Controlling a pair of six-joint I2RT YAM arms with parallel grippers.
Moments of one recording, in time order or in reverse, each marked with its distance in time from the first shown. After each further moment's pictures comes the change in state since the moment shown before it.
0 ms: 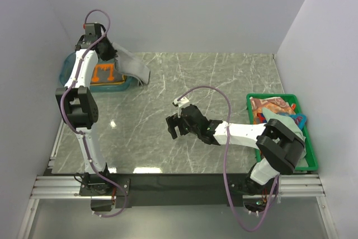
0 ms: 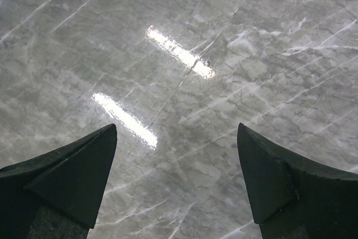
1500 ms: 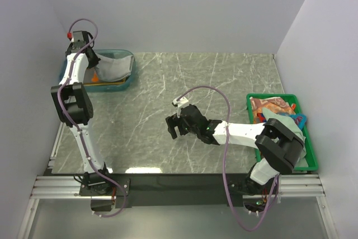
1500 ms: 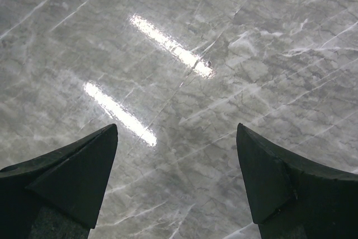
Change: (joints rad) left arm 0.130 0.081 -0.023 0.019 -0.254 0.106; right arm 0.000 0.009 0.006 0.000 -0.003 -0.006
